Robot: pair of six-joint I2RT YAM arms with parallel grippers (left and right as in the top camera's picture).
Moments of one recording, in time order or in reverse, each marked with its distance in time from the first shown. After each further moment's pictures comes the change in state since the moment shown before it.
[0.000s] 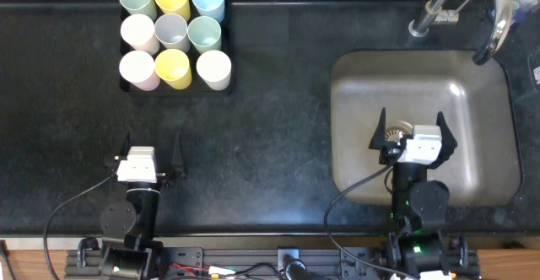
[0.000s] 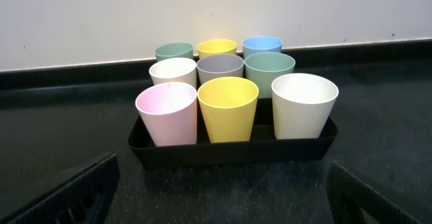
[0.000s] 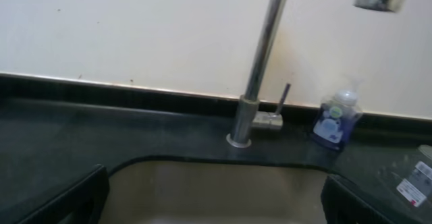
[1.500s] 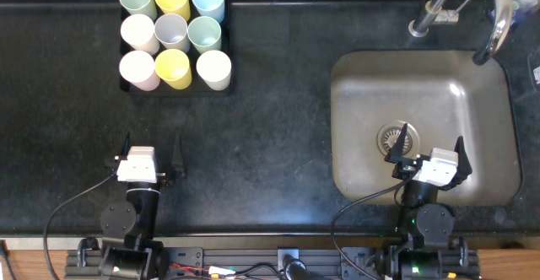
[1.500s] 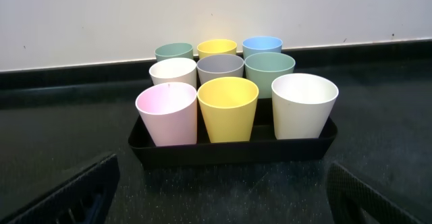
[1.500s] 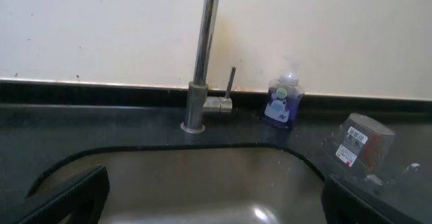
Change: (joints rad) left arm 0.000 0.000 0.000 0.000 0.000 0.000; right arm -0.146 -0.365 -0.089 -0.240 0.002 0.000
